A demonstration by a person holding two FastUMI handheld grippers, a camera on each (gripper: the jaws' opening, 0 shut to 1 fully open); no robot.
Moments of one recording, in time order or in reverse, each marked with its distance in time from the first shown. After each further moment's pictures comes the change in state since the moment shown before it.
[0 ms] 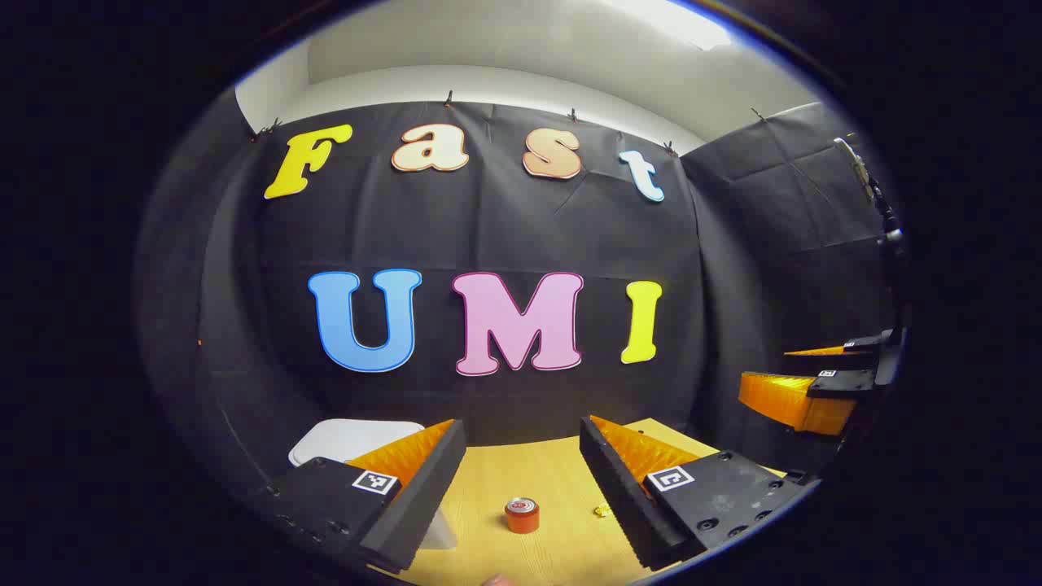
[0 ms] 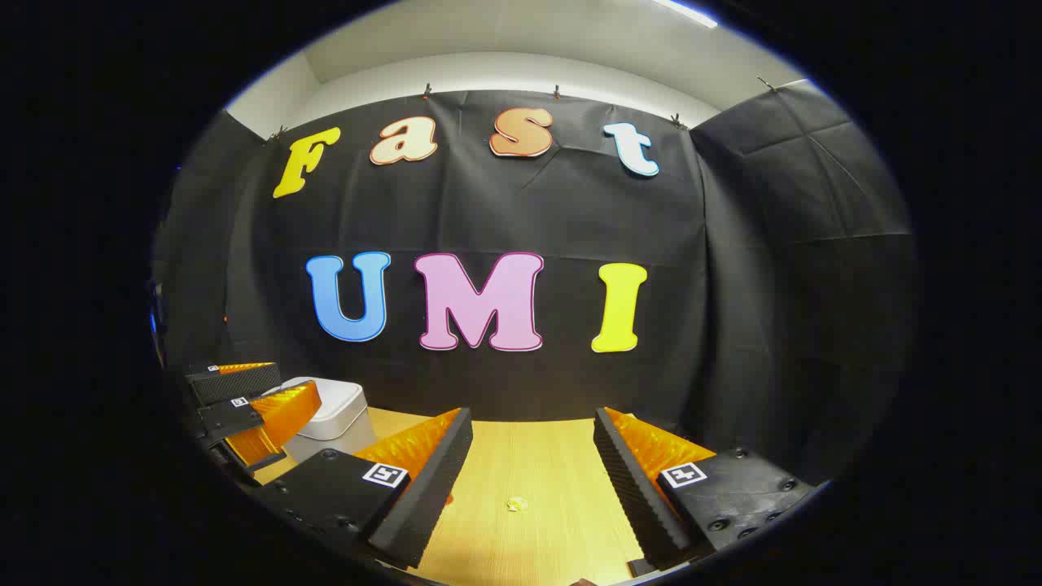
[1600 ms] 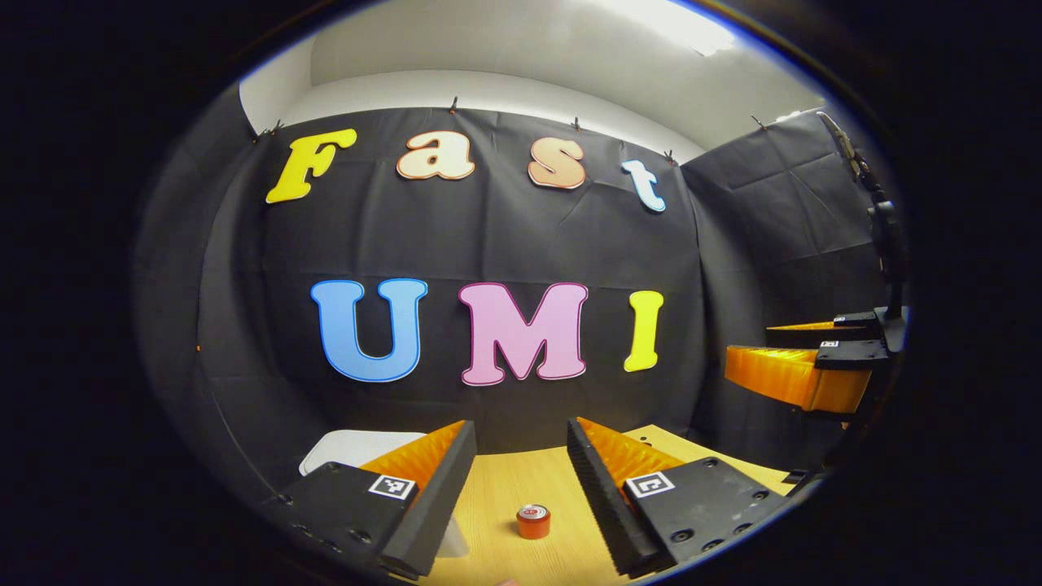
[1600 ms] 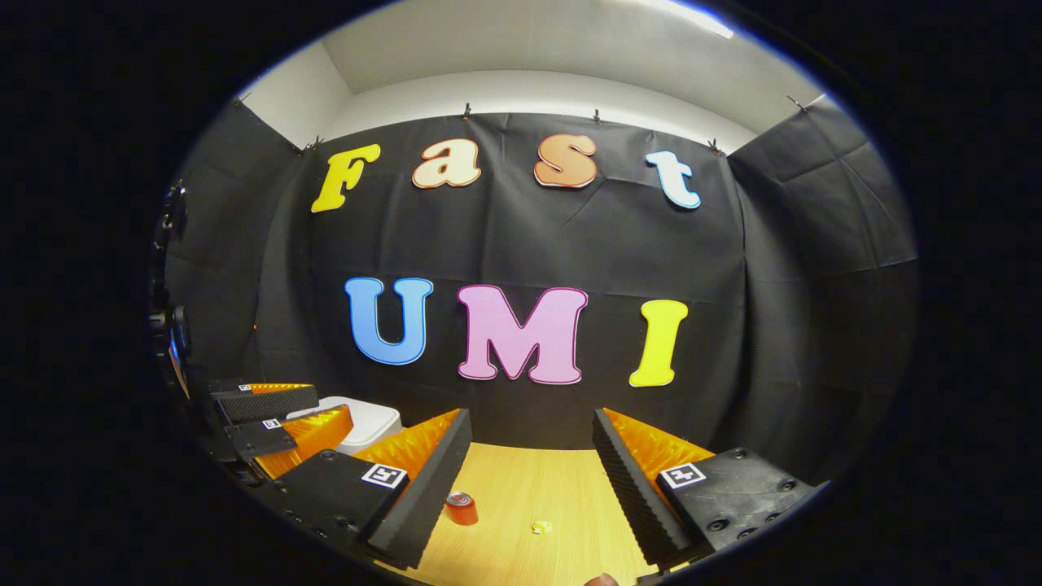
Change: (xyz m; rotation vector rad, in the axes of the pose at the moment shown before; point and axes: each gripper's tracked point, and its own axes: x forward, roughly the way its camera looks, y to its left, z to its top) left arm -0.001 0.028 0.008 0.003 -0.026 -0.020; right arm 0.007 0.055 0.033 -0.044 -0.087 0.126
